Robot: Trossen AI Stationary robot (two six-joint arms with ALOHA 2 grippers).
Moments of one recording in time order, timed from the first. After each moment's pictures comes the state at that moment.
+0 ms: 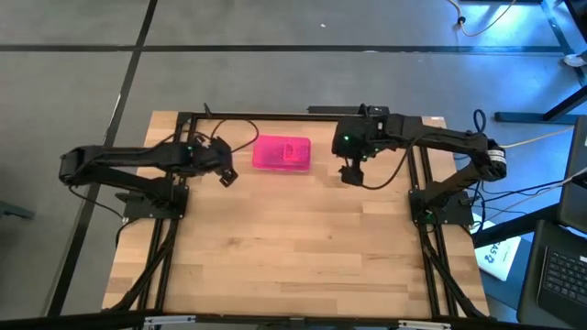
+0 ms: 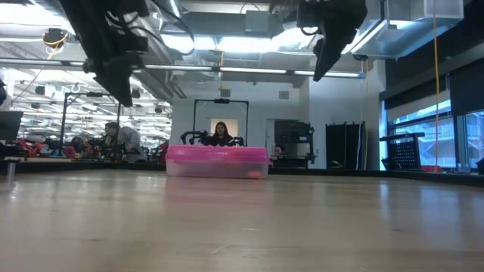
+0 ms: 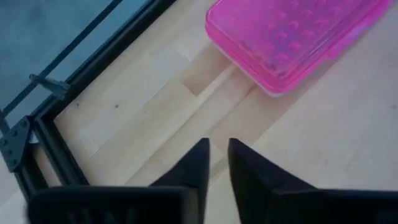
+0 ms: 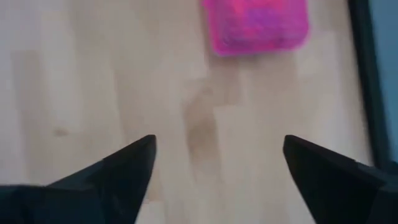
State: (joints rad) left arm 0.17 1.03 0.79 -0.90 -0.54 -0.51; right arm -0.22 1.49 1.44 -1.10 0.02 -0.08
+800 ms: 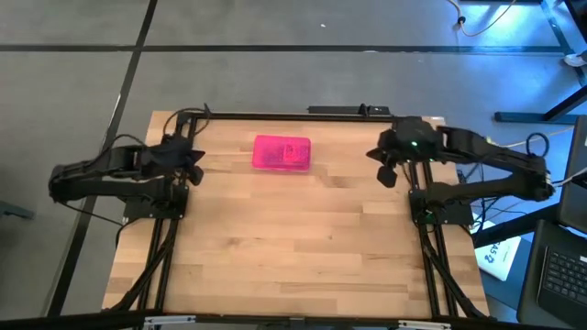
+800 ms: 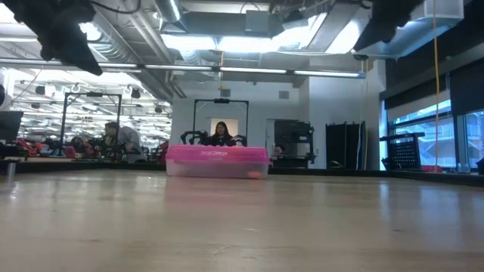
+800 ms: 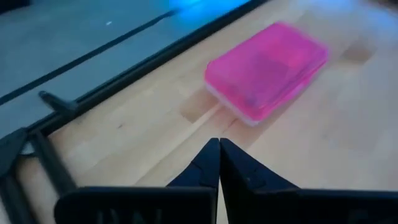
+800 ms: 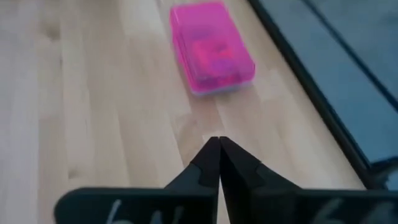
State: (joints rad) left arm 0.14 0.43 0.69 -1.01 -0.53 -0.48; right arm -0.22 0.94 1.09 -0.92 0.10 0.04
